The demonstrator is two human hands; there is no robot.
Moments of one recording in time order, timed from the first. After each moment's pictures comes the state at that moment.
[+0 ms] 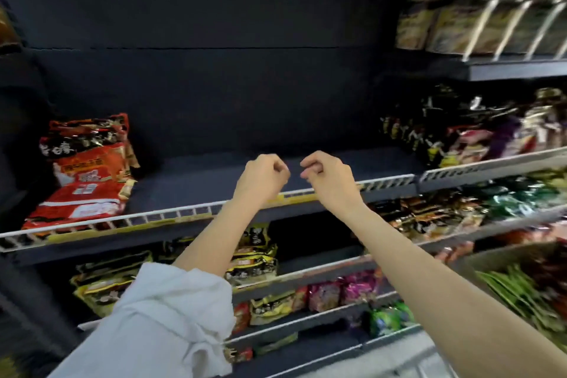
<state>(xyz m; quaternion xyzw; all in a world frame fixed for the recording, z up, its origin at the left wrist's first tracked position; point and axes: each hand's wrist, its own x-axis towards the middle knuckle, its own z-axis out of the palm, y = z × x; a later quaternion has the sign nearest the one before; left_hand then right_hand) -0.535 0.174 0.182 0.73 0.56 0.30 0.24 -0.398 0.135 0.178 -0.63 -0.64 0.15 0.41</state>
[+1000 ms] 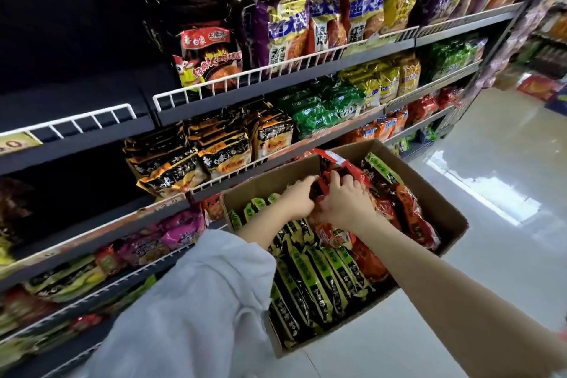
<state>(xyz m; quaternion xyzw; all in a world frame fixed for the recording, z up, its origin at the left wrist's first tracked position) 0.057 0.036 0.015 0.82 0.40 -0.02 0.41 0.148 -0.035 0.022 -0.86 -0.49 0.16 0.00</state>
